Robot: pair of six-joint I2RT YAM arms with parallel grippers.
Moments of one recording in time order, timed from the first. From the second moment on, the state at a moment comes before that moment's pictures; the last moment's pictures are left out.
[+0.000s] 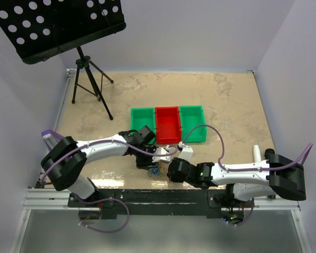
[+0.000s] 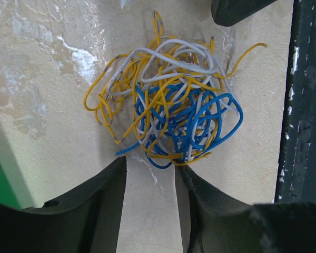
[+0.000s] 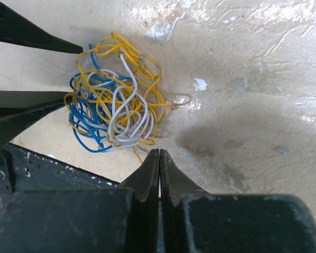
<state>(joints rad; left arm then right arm) -0.85 1.53 0.84 -0.52 0.40 0.71 1.31 1.23 0.53 -0.23 0.41 1.27</state>
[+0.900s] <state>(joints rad) -0.85 1.54 0.89 -0.51 0.43 0.66 1.31 1.28 0.49 -0.15 0.44 1.29</state>
